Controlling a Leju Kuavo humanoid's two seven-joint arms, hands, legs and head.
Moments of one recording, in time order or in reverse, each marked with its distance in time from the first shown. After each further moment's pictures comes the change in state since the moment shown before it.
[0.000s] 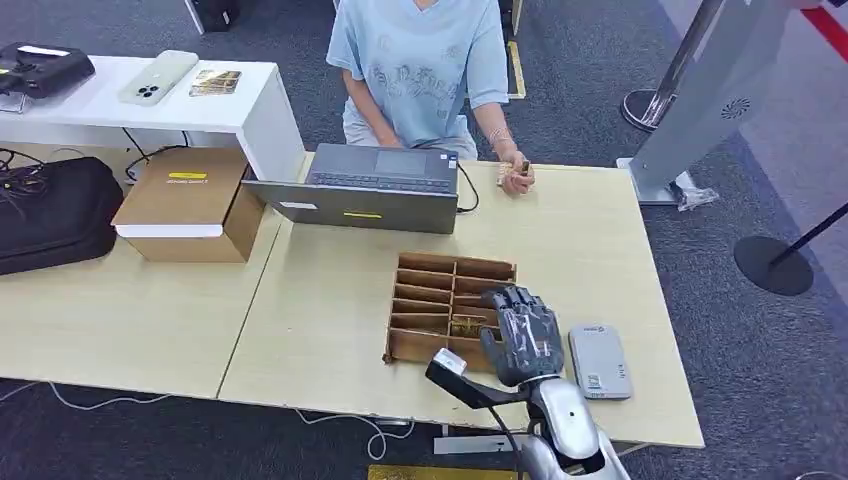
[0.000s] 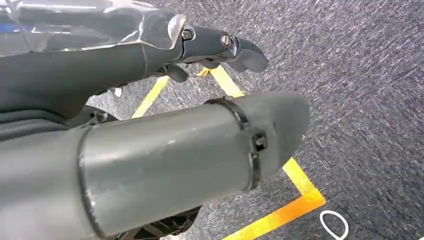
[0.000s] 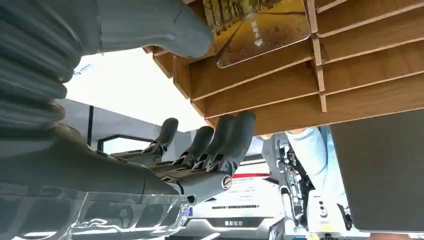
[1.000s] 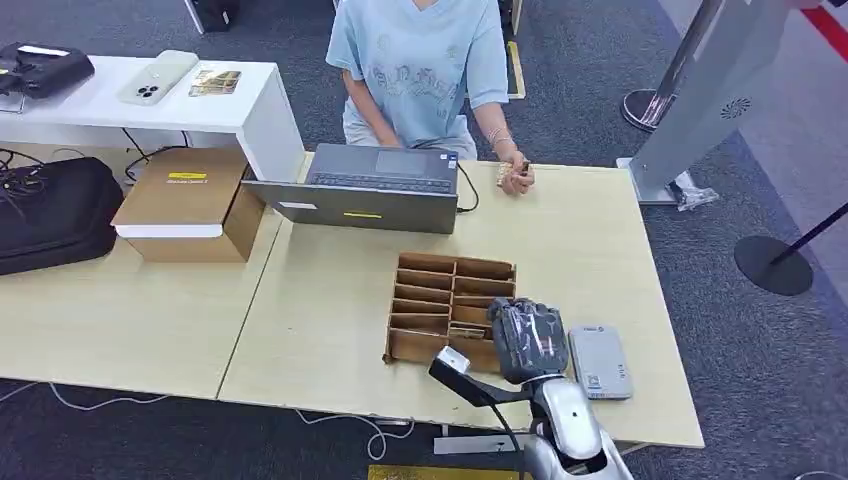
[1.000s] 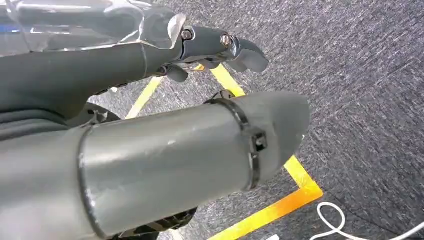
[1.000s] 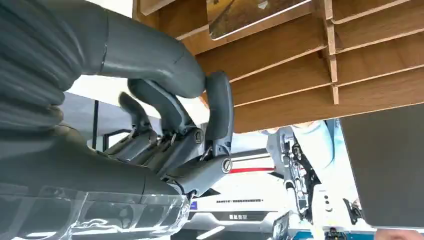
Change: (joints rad) left arm 0.006 -0.001 0.022 0.000 0.003 -0.033 -0.021; right arm -0.001 -0.006 -0.005 -0.001 0.014 -0.022 0.016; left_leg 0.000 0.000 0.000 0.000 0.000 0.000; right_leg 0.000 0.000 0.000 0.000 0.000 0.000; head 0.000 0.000
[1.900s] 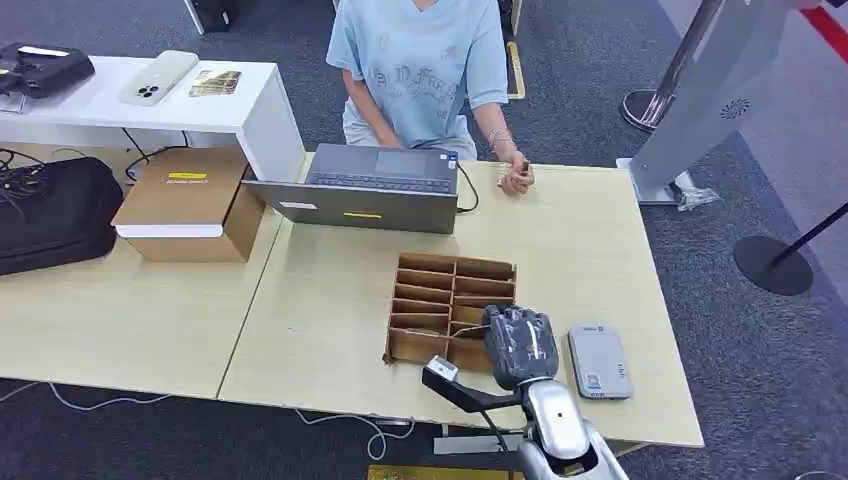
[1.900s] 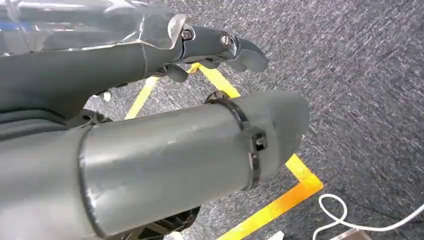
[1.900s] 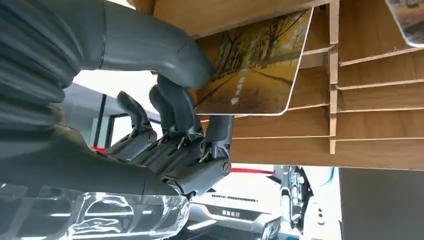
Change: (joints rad) left arm 0.010 -0.001 0.000 0.002 -0.053 -0.049 -0.032; right arm -0.017 -0.010 0.044 0.053 0.108 0.044 0.069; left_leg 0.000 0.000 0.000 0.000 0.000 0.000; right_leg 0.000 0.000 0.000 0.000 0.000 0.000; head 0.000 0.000
